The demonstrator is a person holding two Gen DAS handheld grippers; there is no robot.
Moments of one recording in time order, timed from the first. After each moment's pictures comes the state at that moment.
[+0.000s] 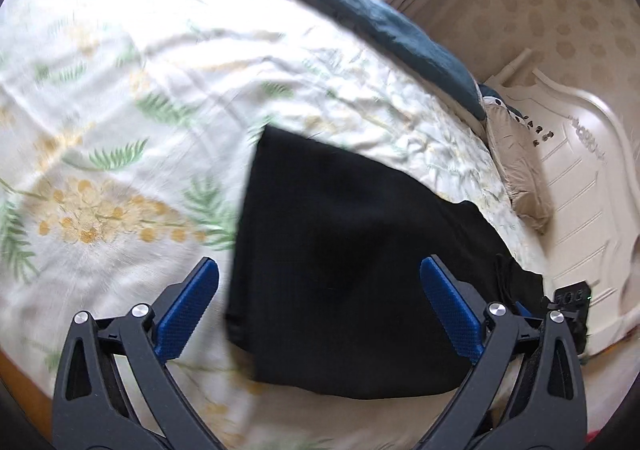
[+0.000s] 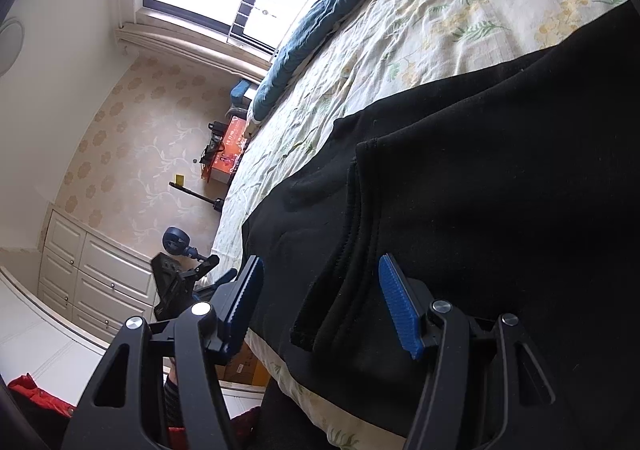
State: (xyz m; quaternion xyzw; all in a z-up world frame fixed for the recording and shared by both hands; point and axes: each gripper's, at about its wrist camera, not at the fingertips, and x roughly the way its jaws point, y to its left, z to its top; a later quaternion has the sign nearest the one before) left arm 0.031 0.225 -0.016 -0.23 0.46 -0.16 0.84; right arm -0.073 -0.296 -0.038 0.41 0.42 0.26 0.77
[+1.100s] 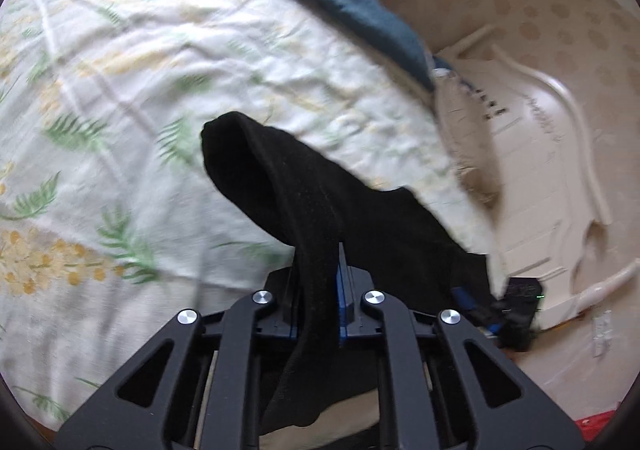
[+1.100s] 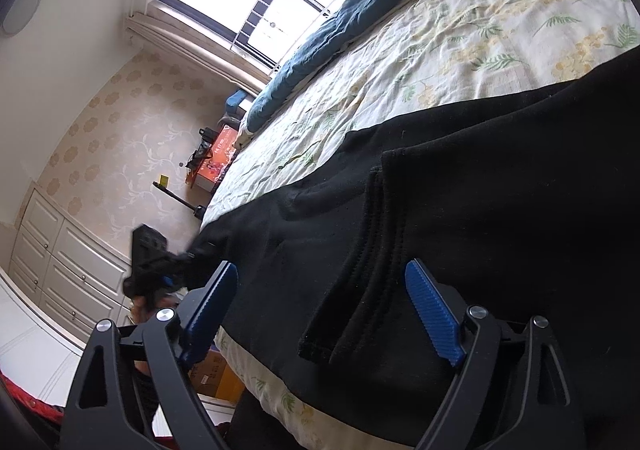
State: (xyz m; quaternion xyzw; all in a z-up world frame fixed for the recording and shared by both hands) left arm 0.059 0.188 0.027 -0.24 0.48 -0.28 0.80; right arm -0.077 -0.270 -0.027 0.35 0.38 0.23 0.82
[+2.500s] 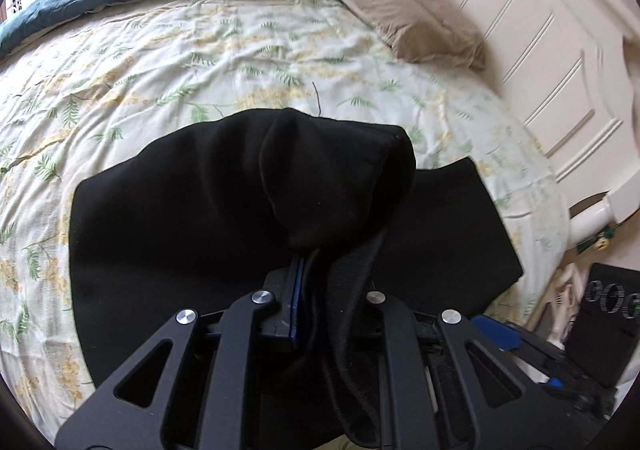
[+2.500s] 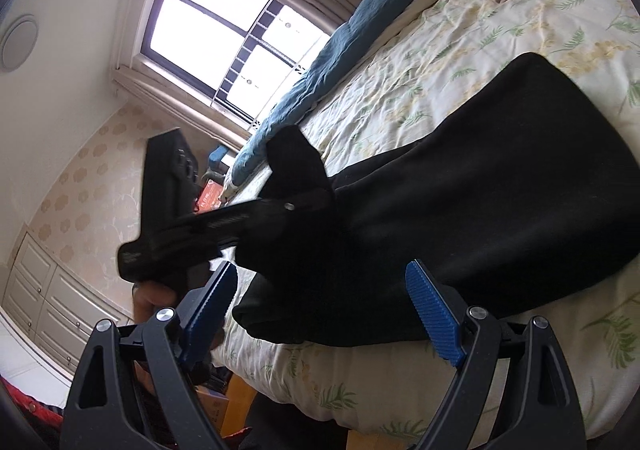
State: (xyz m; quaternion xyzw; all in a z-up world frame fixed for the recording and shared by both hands) left arm 0.015 -0.165 0.029 0.04 0.50 -0.32 0.80; right arm -0.166 -0.329 0.007 0.40 0.32 0.15 0.85
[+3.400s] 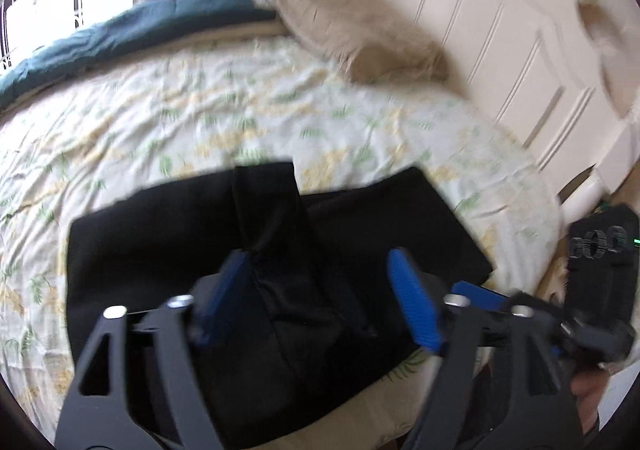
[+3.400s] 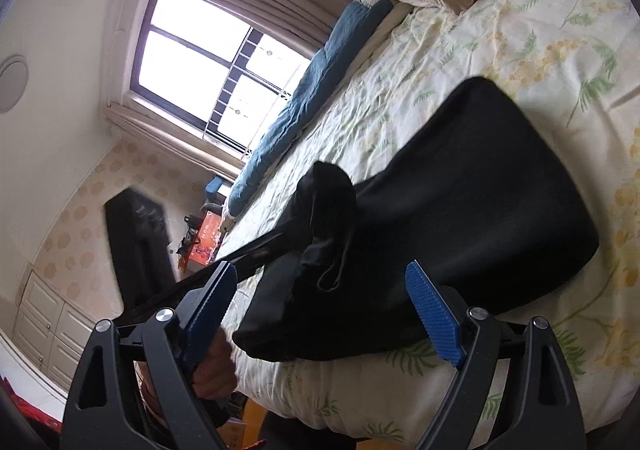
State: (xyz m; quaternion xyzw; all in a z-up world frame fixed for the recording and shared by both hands) left arm -0.037 -0.181 0.065 0.06 0.41 -0.36 0.84; right arm -0.191 -0.365 0.007 0.44 0.29 0.11 0.84
